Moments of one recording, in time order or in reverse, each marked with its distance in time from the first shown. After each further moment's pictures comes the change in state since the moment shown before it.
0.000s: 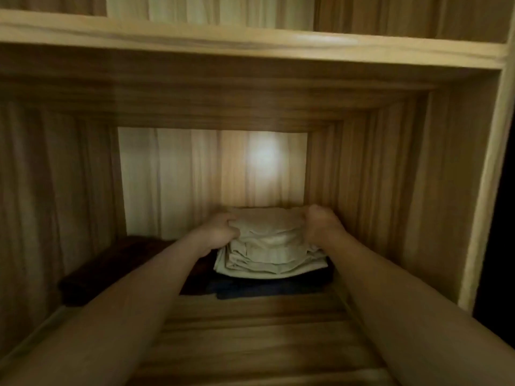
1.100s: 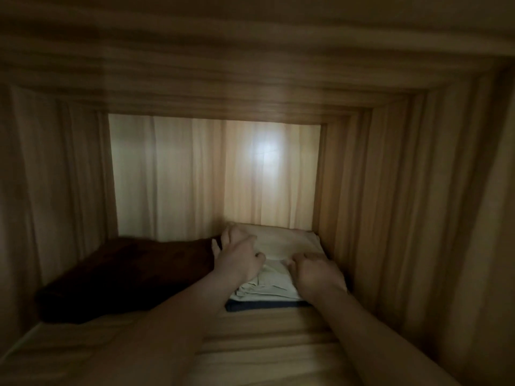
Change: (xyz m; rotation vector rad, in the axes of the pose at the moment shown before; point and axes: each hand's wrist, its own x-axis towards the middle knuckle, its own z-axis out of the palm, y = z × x) left_hand 0.051 -0.055 0.075 0.595 0.110 0.056; right_hand 0.015 0.050 0.125 -0.475 0.069 -0.238
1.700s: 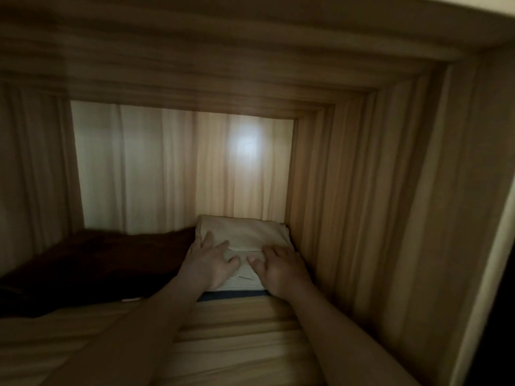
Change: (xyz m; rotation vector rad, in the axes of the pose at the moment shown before) left_hand -0.018 0.005 0.014 0.054 -0.118 -0.011; right_hand -0.006 0.013 0.005 0.198 -0.162 -0.013
